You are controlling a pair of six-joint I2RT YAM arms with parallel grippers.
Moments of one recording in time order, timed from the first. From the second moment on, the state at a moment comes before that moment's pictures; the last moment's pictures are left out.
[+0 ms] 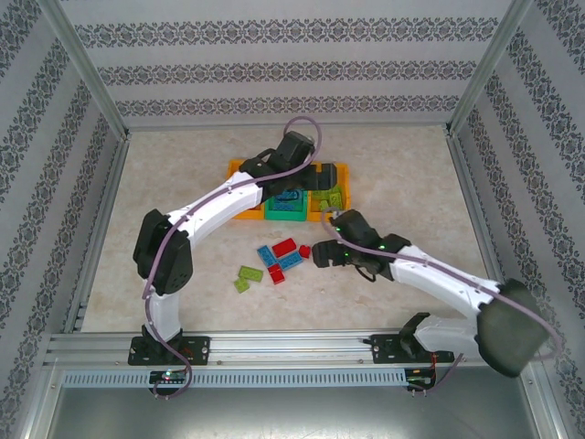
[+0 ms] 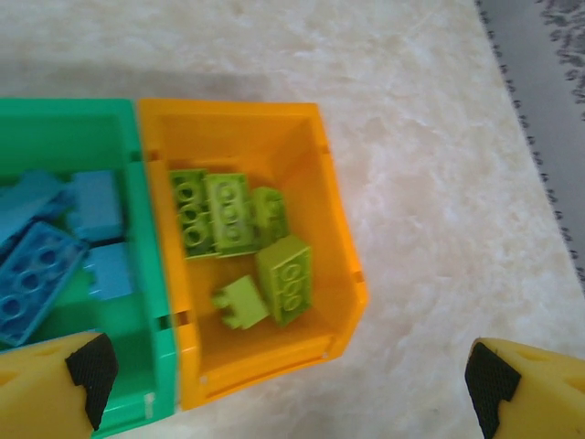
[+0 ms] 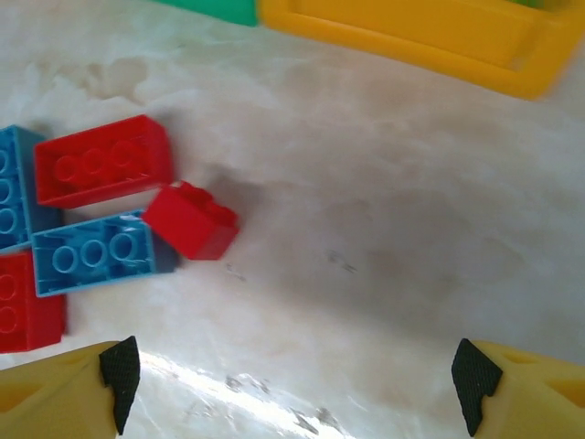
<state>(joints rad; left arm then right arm) -0.66 1.91 1.69 -0.54 0.00 -0.60 0.71 1.25 0.72 -0.46 0.04 0.43</state>
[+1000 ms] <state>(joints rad) -0.38 1.49 1.09 -0.49 -0.05 -0.68 0.75 1.66 0.95 -0.45 0.01 0.17</state>
